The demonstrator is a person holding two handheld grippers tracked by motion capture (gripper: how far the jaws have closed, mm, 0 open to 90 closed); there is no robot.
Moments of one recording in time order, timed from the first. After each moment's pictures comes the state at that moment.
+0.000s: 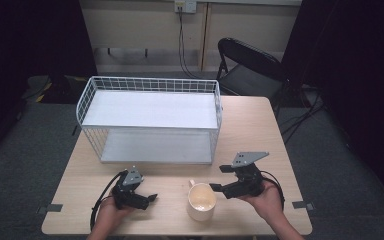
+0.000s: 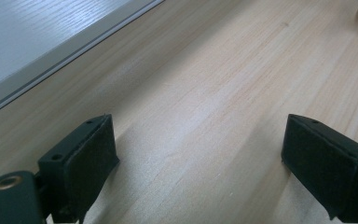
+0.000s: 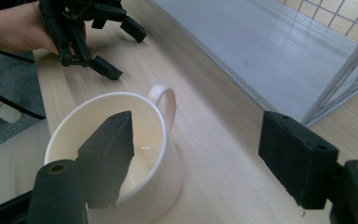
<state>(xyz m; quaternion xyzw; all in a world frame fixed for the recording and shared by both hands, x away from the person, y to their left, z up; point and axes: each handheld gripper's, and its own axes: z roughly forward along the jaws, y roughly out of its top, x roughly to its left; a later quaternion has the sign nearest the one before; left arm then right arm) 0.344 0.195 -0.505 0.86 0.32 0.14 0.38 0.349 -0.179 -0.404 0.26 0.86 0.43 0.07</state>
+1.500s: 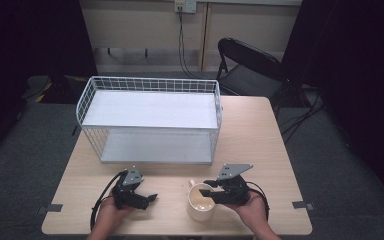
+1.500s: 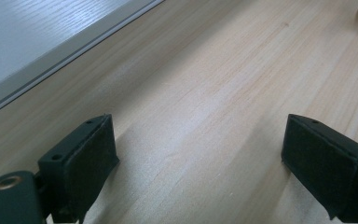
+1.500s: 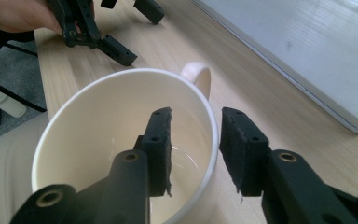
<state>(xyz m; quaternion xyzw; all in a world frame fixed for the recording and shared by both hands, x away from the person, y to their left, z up) 0.344 0.195 -0.505 0.86 0.32 0.14 0.38 0.336 -0.151 -0.442 0.25 0.87 0.43 0.06</state>
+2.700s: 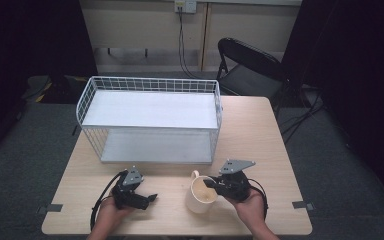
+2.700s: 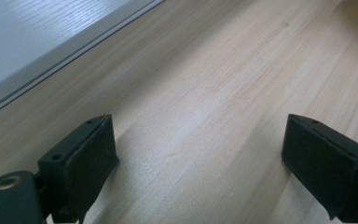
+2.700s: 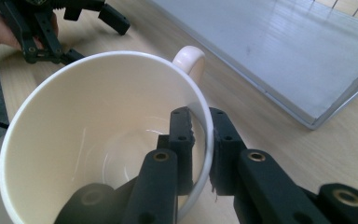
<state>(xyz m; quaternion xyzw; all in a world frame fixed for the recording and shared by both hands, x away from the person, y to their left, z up) 0.344 0.195 -0.505 0.86 0.32 0.14 0.37 0.344 -0.153 -0.438 0.29 0.85 0.43 0.09</state>
